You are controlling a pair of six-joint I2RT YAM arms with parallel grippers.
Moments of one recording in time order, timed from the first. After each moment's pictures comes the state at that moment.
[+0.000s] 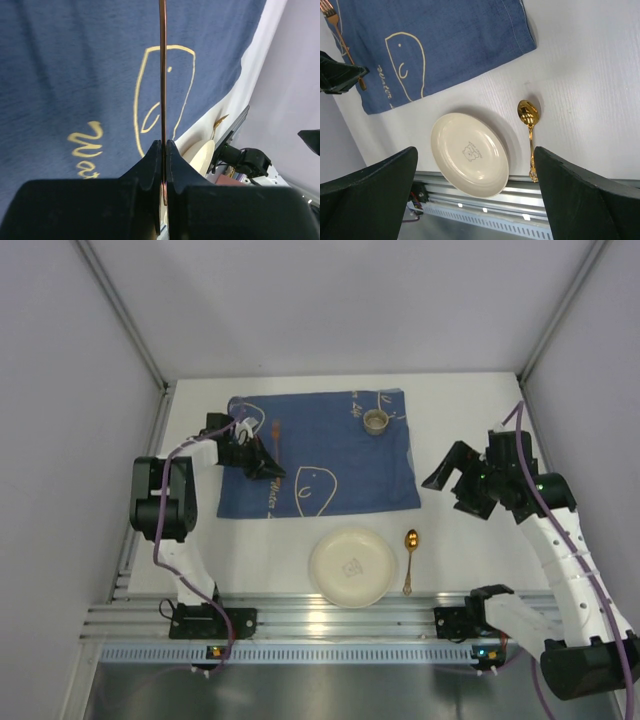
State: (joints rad) left arm -0.03 1.90 1.18 -0.35 0.87 -0.46; right arm 0.17 0.96 1.07 -0.99 -0.19 0.71
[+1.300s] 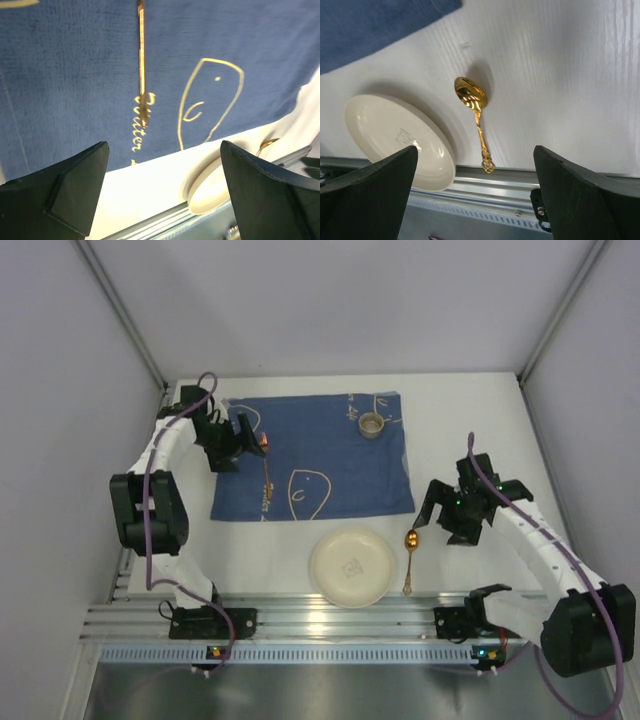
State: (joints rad) left arm 0.05 1.86 1.46 -0.85 0.49 -0.29; right arm 0.20 1.07 0.81 -0.90 -0.20 0.61
